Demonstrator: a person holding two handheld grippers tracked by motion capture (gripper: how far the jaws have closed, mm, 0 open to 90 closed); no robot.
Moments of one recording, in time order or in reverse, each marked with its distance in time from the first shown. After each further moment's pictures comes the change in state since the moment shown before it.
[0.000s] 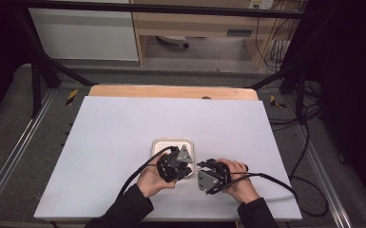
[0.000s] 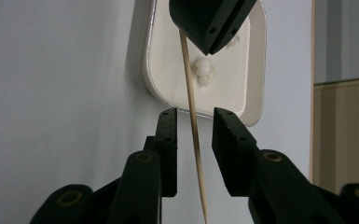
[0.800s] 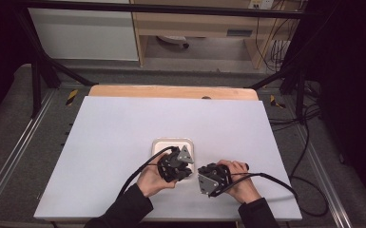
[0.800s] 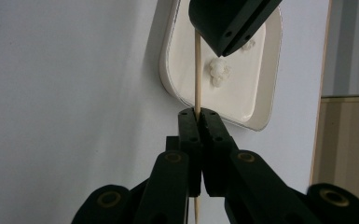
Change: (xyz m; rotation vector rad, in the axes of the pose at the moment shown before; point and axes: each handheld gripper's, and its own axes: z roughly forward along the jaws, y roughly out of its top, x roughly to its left) left arm 0.003 0.000 0.002 0.008 -0.025 -0.002; right arm 0.002 -0.001 -0.003 0.000 0.038 -0.080
